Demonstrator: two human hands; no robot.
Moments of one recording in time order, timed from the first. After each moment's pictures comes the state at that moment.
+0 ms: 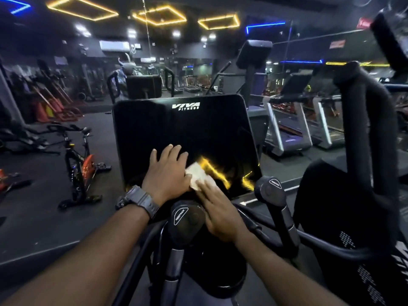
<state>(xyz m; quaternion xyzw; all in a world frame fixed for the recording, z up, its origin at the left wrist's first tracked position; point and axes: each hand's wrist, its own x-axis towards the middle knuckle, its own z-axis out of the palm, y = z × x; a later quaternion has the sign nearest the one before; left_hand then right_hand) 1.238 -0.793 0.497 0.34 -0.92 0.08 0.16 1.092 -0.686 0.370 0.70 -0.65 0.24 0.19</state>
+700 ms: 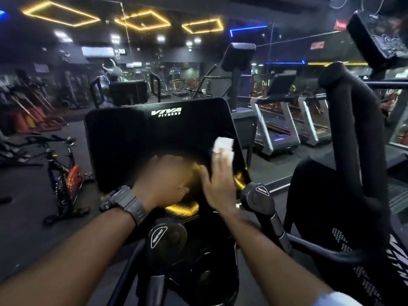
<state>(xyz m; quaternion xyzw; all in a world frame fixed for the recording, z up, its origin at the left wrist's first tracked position) 1.212 -0.788 0.519 0.25 -0.96 0.12 0.06 1.047 -0.733 0.424 0.43 -0.78 0.42 0.14</state>
